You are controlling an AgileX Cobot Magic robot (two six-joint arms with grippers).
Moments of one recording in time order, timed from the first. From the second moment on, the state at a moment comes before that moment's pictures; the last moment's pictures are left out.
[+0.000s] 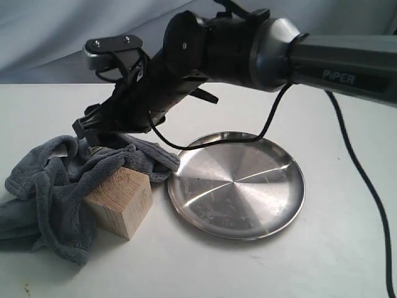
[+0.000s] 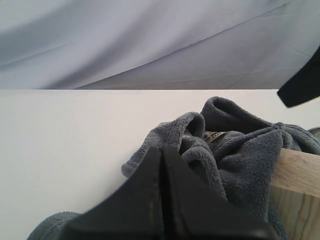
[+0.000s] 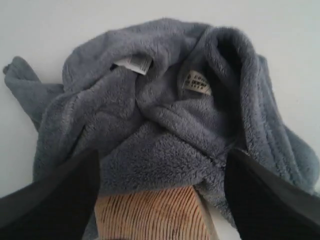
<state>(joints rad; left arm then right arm) -0.08 0.00 0.00 0.09 0.26 -0.12 0.76 2.09 -1.72 0.44 0.66 -0.26</state>
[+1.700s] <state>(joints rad) -0.08 0.00 0.00 0.09 0.26 -0.12 0.73 2.22 -1.72 0.81 0.47 -0.43</state>
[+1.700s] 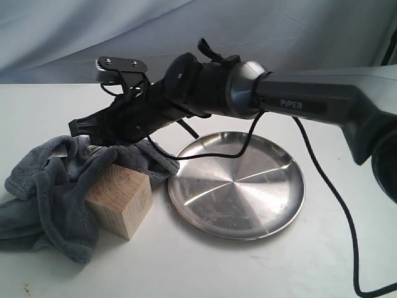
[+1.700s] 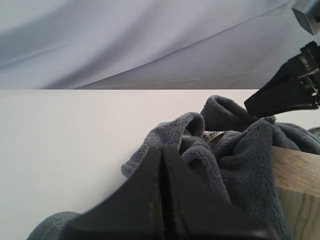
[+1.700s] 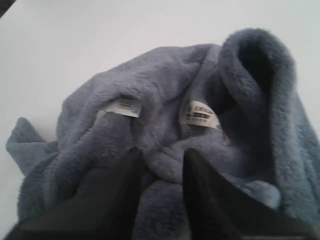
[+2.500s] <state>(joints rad) -0.08 0.00 0.00 0.09 0.26 -0.12 0.71 2.30 -1.72 0.75 0.48 -0.31</state>
